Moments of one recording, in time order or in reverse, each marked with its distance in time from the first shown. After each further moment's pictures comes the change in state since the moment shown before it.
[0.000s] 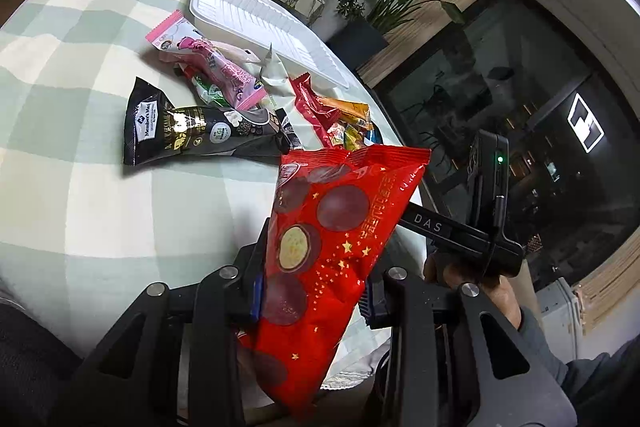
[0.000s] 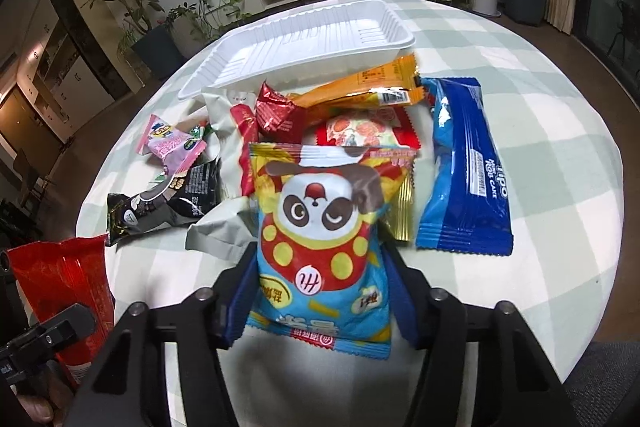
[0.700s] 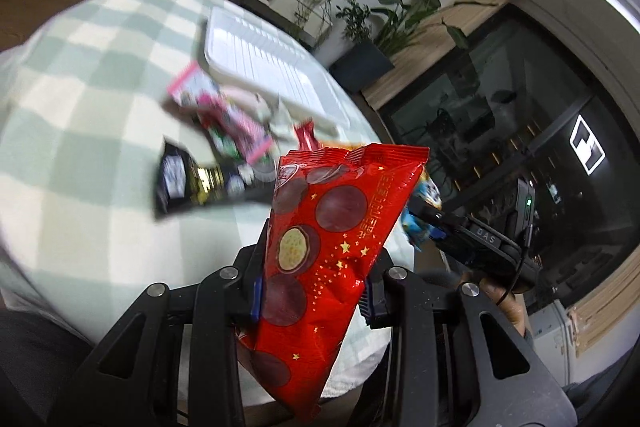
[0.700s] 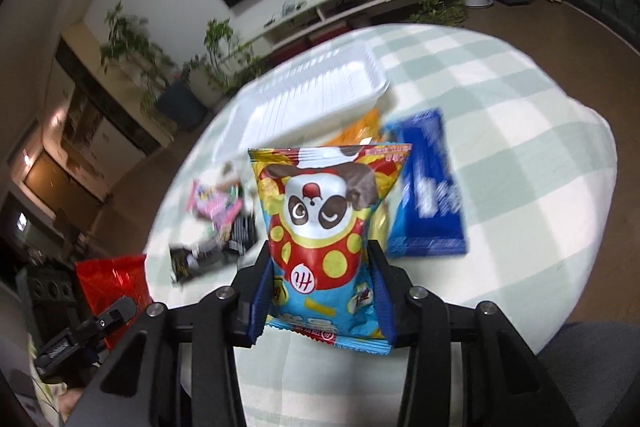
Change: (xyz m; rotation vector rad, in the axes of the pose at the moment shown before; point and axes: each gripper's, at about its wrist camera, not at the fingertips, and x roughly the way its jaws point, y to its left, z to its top) left arm -0.050 0.003 0.032 -0.044 -0.079 0.012; right arm -0.068 -0.044 0.013 0.186 -0.117 0.168
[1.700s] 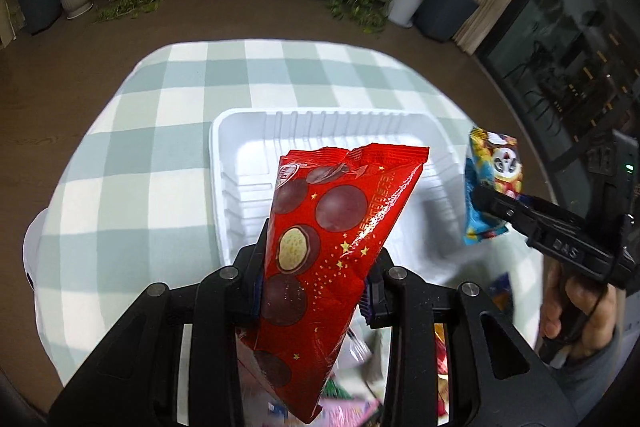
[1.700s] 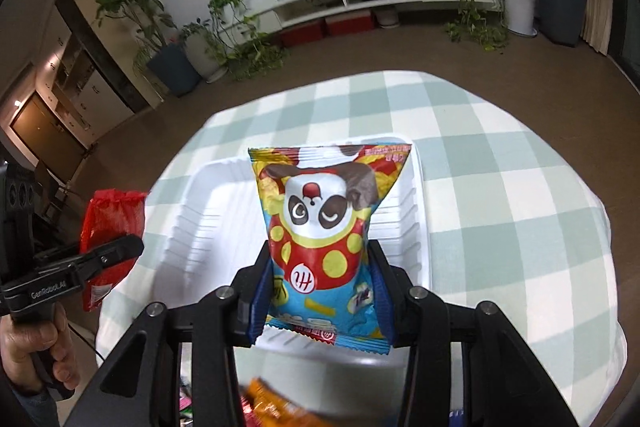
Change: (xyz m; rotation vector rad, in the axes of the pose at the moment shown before) left arm 0.206 0.007 0.248 0.205 0.226 0.445; right arm 0.169 0.025 0.206 -0.194 0.138 -0.062
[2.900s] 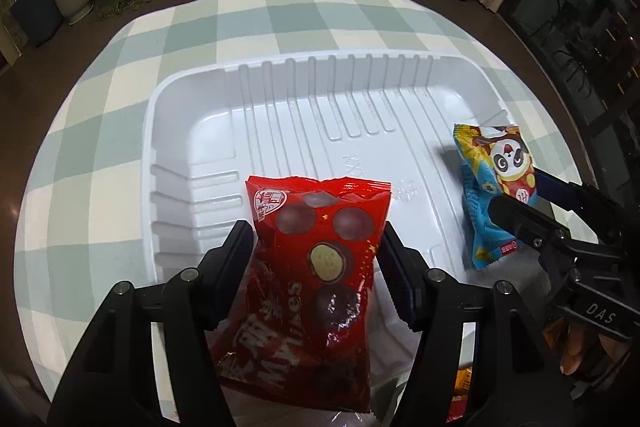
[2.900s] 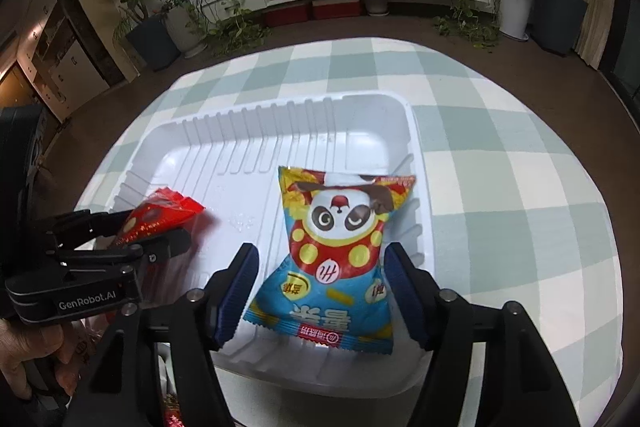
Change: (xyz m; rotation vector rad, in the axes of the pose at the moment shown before) left arm 0.089 -0.027 0.001 0.090 0.101 0.116; right arm 0.038 -0.006 -0.020 -0.064 0.031 -0.112
